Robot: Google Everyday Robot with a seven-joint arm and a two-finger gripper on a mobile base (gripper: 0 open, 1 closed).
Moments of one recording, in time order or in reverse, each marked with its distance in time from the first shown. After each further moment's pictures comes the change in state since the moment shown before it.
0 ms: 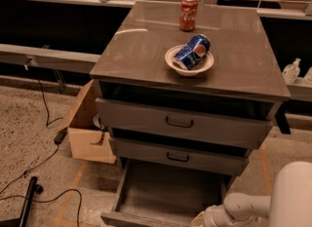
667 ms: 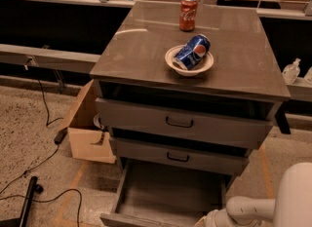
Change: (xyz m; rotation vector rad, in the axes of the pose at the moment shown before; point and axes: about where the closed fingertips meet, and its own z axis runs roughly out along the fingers) arm 0.005 0.022 -0.009 -0.034 0.004 0.019
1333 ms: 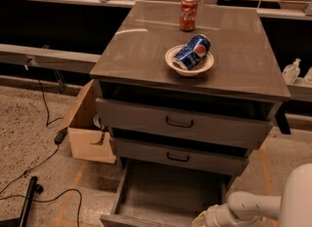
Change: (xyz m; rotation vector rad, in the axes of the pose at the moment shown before) arm -0.016 -0.013 -0.014 0.013 -0.028 -0.048
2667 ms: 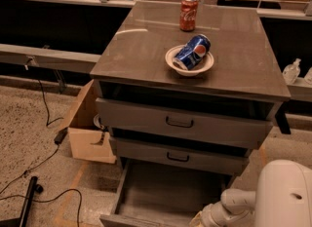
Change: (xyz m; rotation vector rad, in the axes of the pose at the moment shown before) arm 0.023 -0.014 0.046 -0.082 0.043 -0.008
